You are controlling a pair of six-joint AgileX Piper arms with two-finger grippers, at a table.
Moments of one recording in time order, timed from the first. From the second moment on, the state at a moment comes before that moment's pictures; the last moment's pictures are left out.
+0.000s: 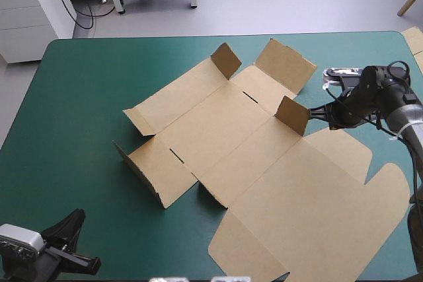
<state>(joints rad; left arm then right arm) -0.15 -0.02 -0.45 -0.18 0.84 0.09 0.02 1.59 -1.37 0.10 1.08 -0.08</state>
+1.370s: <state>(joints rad) -0.15 -0.02 -0.45 -0.18 0.84 0.09 0.02 1.50 -1.59 0.29 1.19 -0.45</state>
